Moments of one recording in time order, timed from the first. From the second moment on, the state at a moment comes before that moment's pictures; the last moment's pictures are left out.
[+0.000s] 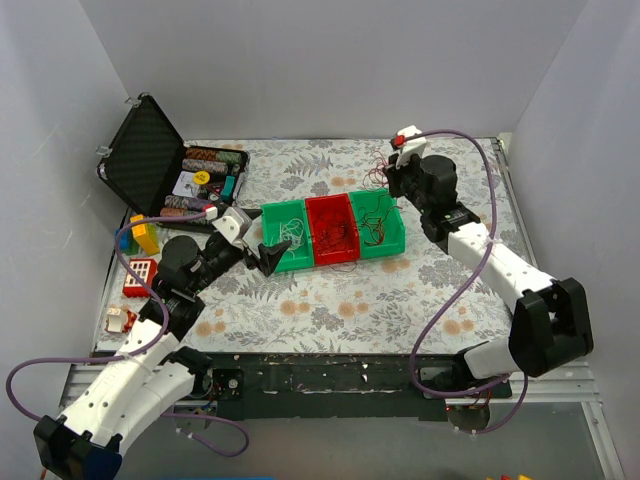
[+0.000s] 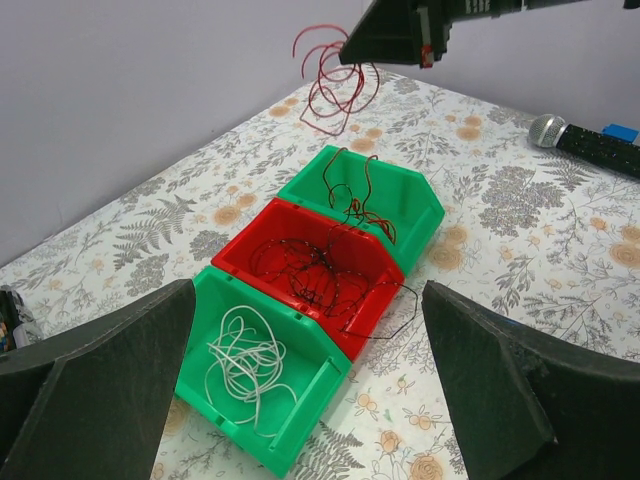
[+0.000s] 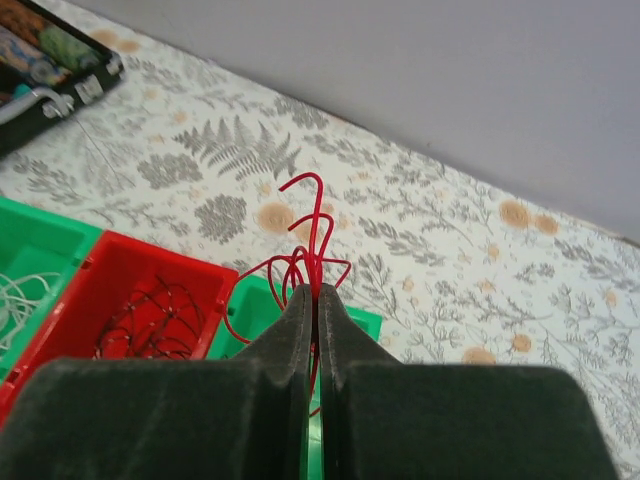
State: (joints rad) left arm -0.47 0.70 0.63 0.13 0.36 0.07; right arm 0.43 1.38 1.03 0.22 -0.05 -0.10
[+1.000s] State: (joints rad) left arm -0.47 0.83 0.62 0.03 0.21 -0.03; right arm 0.50 1.71 1.08 -0.15 0.05 0.18
